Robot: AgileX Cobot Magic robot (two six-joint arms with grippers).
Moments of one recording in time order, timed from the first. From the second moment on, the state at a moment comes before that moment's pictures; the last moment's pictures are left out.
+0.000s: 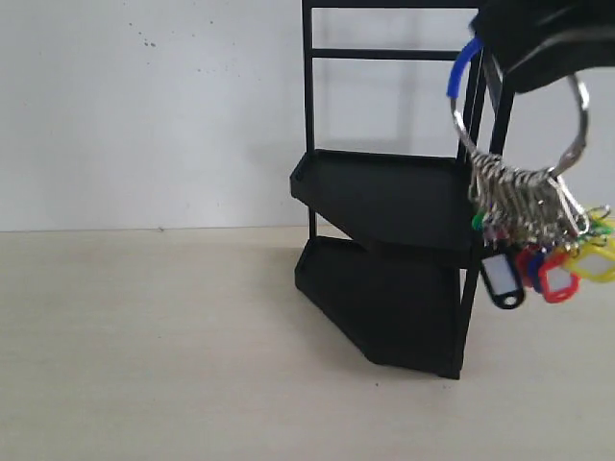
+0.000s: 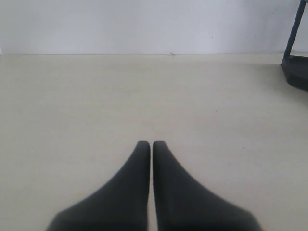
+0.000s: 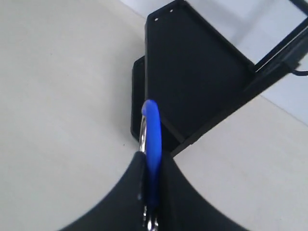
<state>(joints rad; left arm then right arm) 0.05 0.00 0.00 -0.07 0.33 0.09 0.75 1.16 -1.52 -0.39 1.23 0.20</state>
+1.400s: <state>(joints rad) 0.05 0.00 0.00 -0.07 0.33 0.09 0.71 1.06 -0.83 -1.52 0.96 1.28</state>
